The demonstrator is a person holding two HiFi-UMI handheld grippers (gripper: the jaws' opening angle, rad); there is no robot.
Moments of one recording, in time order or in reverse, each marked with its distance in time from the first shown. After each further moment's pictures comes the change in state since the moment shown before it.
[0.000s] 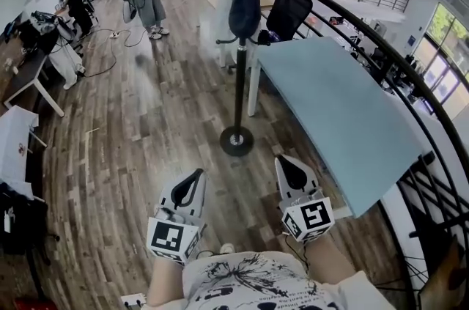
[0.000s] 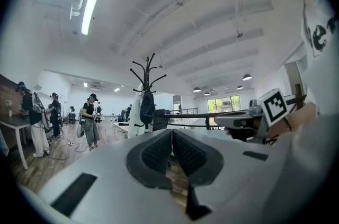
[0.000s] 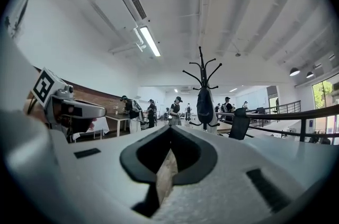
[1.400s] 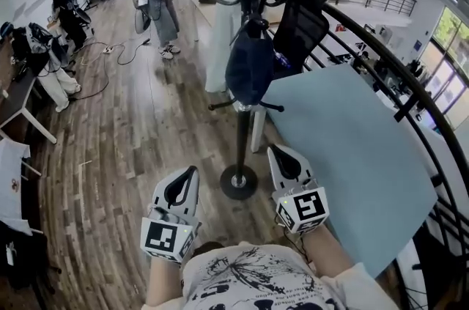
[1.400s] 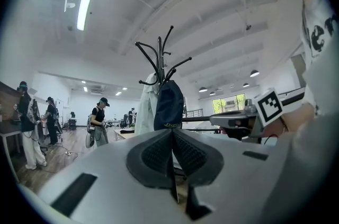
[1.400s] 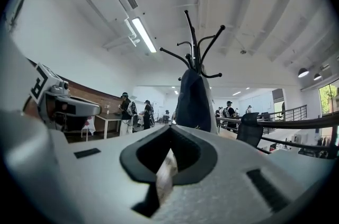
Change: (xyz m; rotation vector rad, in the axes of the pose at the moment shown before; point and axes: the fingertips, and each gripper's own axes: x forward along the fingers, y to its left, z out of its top) left arm 0.318 0.185 0.010 0.040 -0.034 0.031; right arm 0.342 -0.180 -0.010 -0.040 -0.030 0.015
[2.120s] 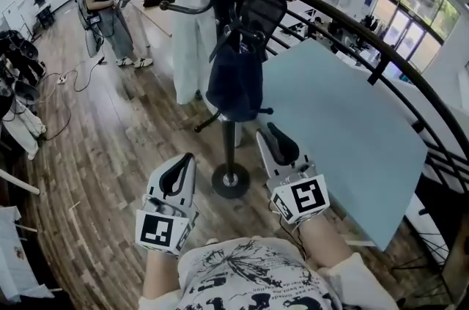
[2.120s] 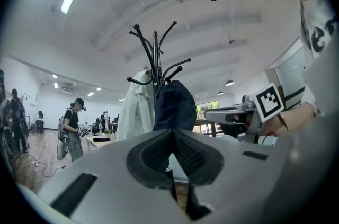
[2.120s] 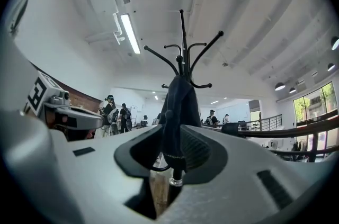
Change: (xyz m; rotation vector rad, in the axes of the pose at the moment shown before) left arm 0.103 0.063 0.014 0.007 -0.060 -0.294; right arm 0.075 -0.025 0.035 -0.027 -0.058 -0.260
